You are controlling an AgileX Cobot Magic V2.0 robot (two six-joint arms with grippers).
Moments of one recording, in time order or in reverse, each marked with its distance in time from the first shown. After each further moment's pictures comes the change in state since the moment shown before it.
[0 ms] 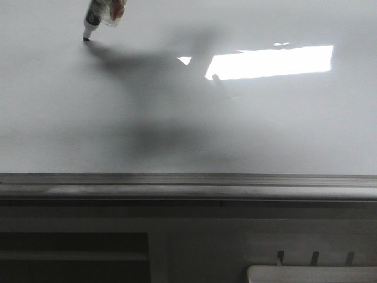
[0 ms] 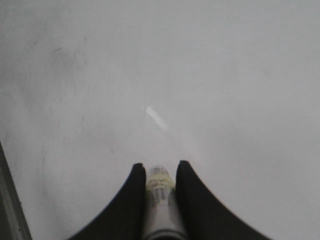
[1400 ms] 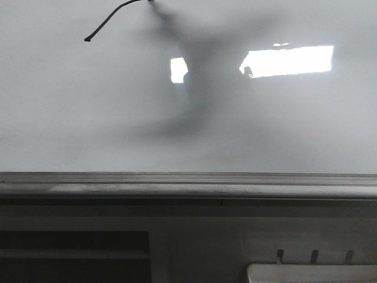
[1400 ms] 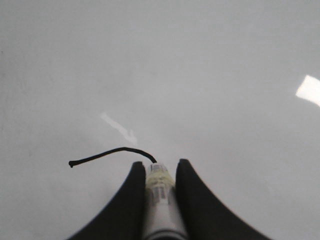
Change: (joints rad) left arm 0.000 0.000 0.000 -0.012 0.024 0.000; right arm -0.087 -0.118 0.047 0.561 -0.098 -0.541
